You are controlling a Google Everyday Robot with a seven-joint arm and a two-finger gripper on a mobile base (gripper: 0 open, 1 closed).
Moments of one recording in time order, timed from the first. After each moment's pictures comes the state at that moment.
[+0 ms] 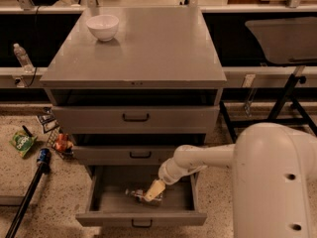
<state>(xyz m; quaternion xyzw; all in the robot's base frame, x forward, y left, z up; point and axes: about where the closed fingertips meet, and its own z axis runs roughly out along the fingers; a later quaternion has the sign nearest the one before) 0.568 0.009 0.357 -0.51 0.81 0.21 0.19</state>
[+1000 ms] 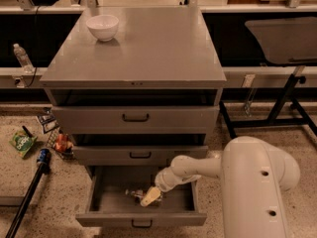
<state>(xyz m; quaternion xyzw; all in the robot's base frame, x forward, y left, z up) 0.576 0.034 0.271 -0.49 0.81 0.25 0.19</state>
